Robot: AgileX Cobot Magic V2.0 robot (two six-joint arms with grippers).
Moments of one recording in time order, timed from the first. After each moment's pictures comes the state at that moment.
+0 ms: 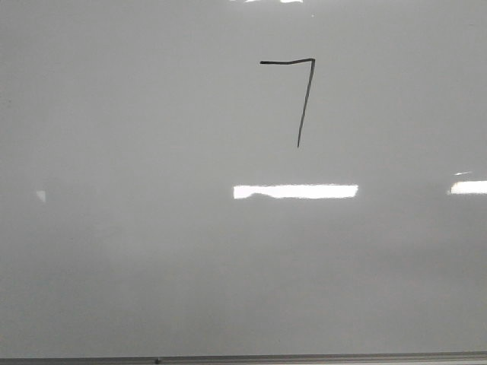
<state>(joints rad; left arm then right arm) -0.01 -0.01 0.01 -0.01 0.01 0.02 -0.01 -0.01 0.02 -0.01 0.18 0.01</state>
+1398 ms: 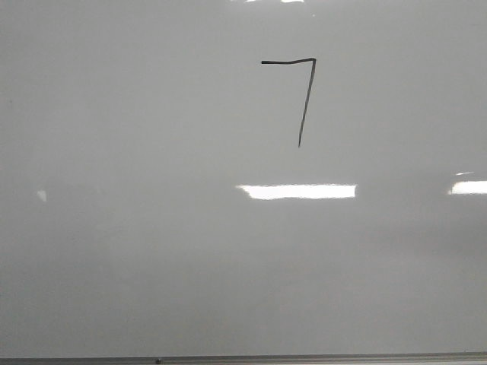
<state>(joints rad) -0.01 -0.01 0.01 -0.01 0.01 0.02 -0.01 -0.01 0.03 -0.01 0.01 0.01</state>
